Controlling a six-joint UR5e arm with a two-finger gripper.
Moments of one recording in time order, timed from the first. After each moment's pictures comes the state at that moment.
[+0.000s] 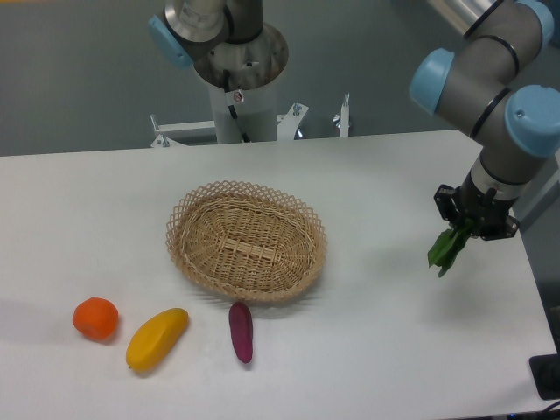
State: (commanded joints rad) arm 2.77 -2.06 -1.36 -1.27 1.55 1.38
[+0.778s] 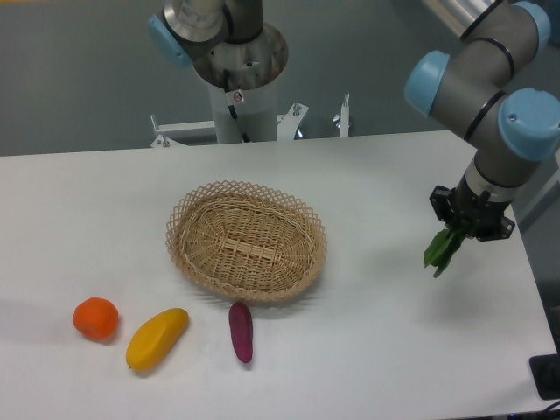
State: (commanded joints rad) arm 2.74 -2.04 -1.39 -1.29 1.57 1.36
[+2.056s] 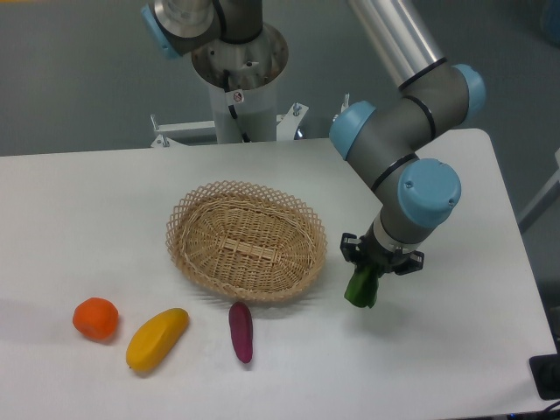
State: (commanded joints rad) arm 2.58 -2.06 -1.52 -1.17 1.53 0.86
